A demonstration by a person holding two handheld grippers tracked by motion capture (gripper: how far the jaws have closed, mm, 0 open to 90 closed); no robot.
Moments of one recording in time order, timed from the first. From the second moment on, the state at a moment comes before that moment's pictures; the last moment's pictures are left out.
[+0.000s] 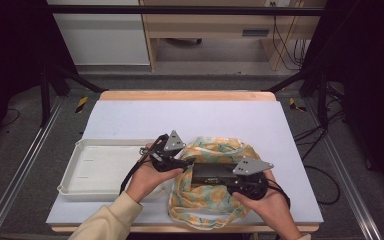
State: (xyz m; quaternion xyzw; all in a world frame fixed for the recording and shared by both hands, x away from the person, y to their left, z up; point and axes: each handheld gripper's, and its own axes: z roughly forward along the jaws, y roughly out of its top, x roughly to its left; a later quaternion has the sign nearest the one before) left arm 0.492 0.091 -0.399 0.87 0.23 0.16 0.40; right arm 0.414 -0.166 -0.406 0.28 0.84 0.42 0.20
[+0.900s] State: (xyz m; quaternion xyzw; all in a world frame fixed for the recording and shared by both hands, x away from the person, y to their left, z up) left arm 0.512 0.091 -0.432 0.91 0.25 0.17 0.29; right arm 0.401 -0.116 -0.466 0.19 0.91 0.36 0.09
